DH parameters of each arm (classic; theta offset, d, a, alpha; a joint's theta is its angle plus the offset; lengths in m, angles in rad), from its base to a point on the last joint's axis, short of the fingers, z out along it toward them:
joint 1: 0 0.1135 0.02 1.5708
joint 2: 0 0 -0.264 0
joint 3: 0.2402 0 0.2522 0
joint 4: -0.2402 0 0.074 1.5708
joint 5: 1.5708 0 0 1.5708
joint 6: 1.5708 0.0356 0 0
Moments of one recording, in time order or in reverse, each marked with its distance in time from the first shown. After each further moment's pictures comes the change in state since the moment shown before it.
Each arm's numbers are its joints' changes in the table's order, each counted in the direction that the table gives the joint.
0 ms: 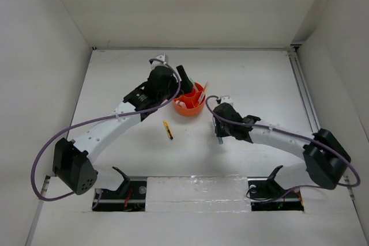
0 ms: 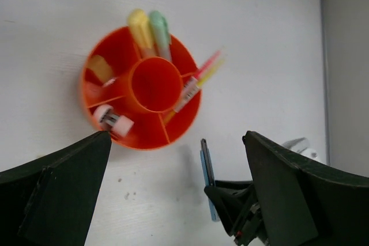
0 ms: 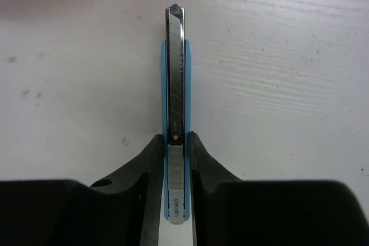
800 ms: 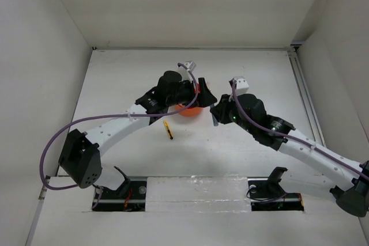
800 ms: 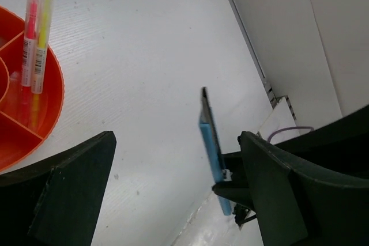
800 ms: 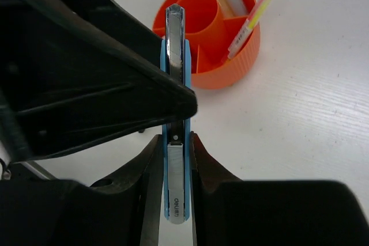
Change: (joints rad) left arm -0.066 -0.062 -0.094 0.332 0.561 0.114; right arm 0.070 0.411 0.137 0.008 -0.029 -0.037
